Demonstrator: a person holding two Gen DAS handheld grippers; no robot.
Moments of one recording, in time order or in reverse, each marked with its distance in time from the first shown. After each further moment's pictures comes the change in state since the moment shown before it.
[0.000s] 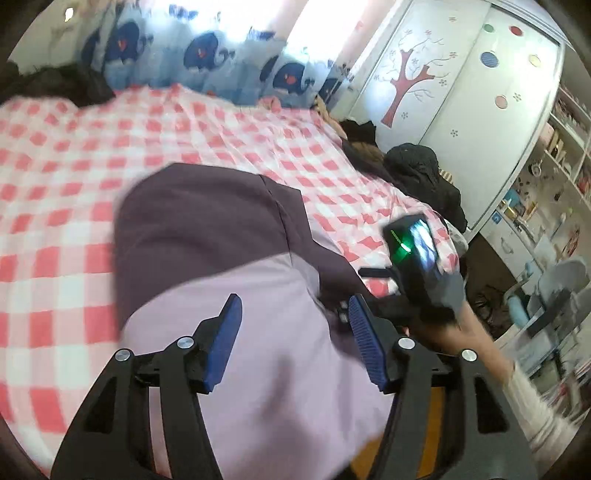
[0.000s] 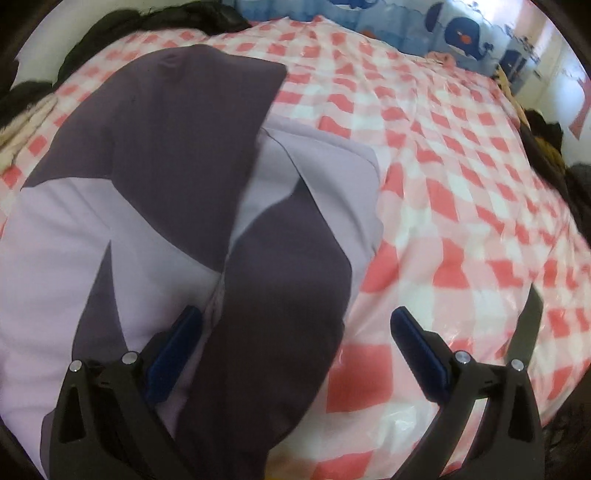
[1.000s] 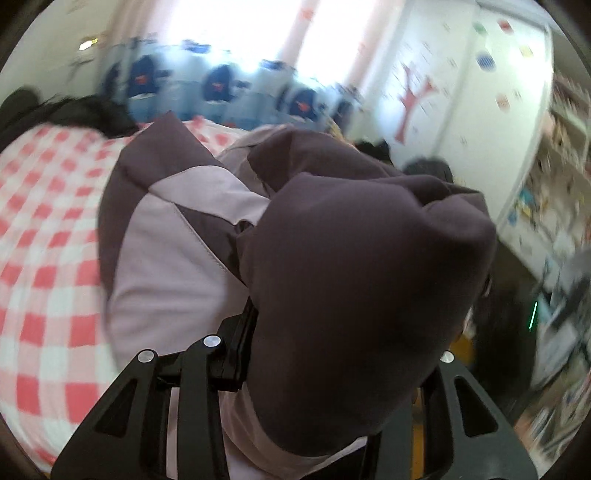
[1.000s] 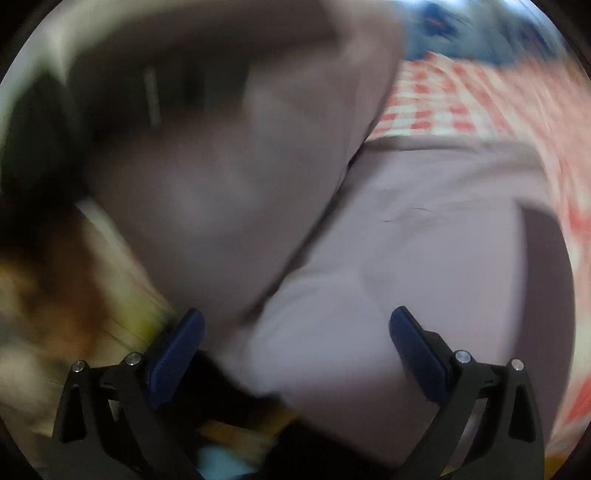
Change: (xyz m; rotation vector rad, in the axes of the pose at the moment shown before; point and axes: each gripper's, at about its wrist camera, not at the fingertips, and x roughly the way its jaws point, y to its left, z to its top) left arm -0.027 0.010 -0.026 0.109 -0.121 0.127; right arm -0.061 0.085 -0.073 0.217 -0.256 0.741
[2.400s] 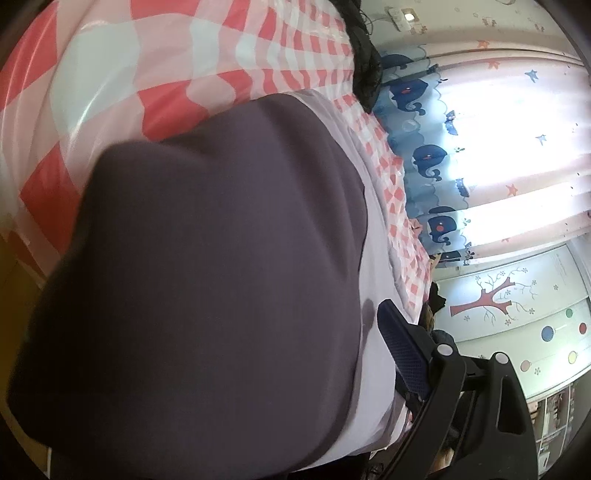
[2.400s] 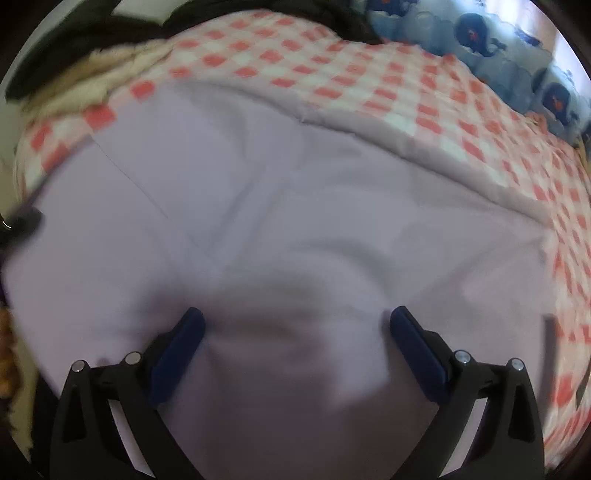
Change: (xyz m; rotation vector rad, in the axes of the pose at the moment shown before) left arm -0.139 0.279 -0.213 -1.072 -0.110 0.036; right arm 0.177 0.101 0.028 -0.454 0.276 -0.535
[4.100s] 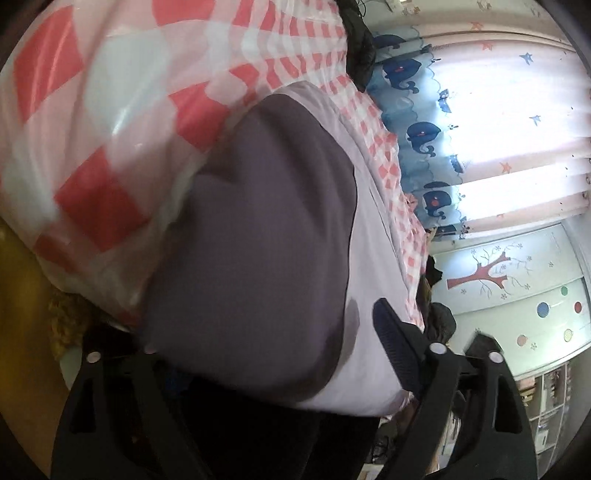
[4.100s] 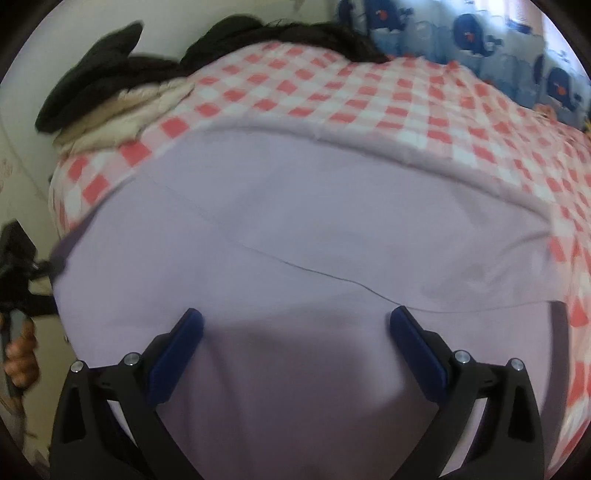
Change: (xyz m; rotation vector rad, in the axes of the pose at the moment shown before) left arm -0.044 0.033 -0.009 0.038 0.090 -0.011; right arm -0.017 -0.014 -0.015 0.082 -0.094 0.168
